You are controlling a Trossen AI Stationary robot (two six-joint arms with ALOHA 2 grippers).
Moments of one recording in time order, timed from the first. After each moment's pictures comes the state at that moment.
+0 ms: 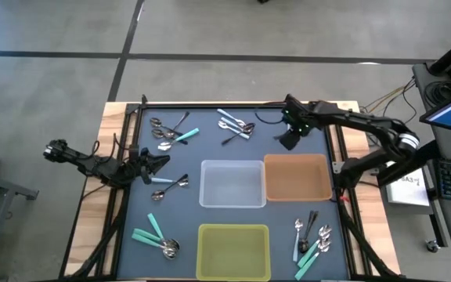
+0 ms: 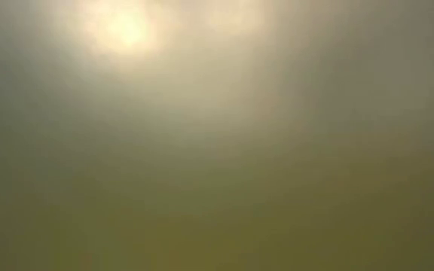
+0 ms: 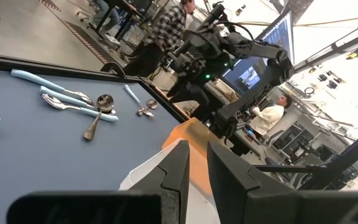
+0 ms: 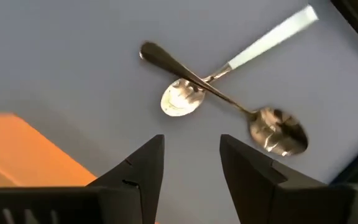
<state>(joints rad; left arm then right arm) -0.38 0.04 0.02 0.07 -0.74 -0.68 -0.65 1.40 0.95 -0.87 0.08 0.08</state>
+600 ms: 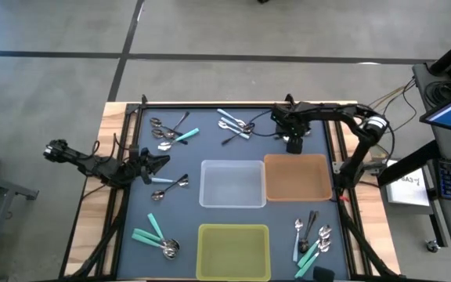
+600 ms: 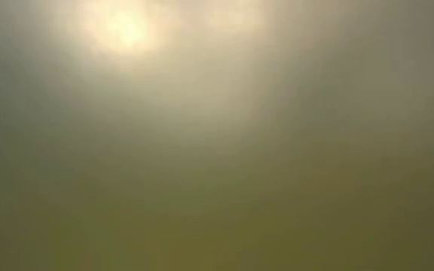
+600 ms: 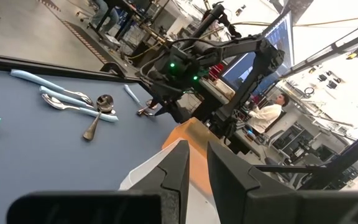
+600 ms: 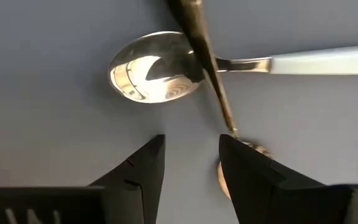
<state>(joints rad) -0.38 0.04 0.02 0.07 -0.74 -0.68 -0.69 1.74 0.98 -0.85 0.24 -0.45</state>
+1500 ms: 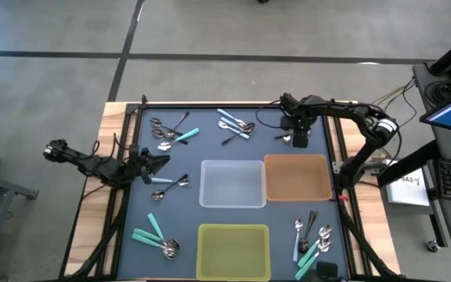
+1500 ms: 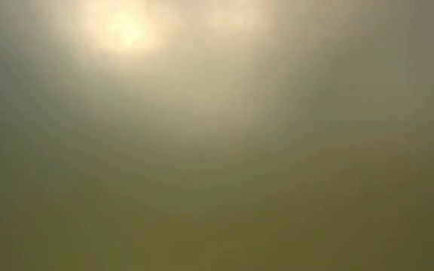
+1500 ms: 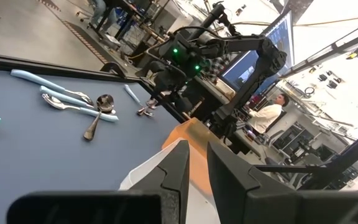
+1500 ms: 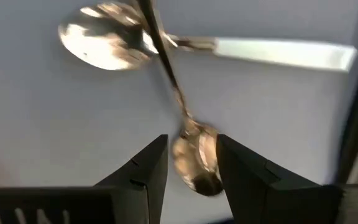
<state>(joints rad) -0.38 0.04 0.02 0.07 -0.74 -0.68 -0.80 1.65 0.98 -0.84 0.17 -0.66</state>
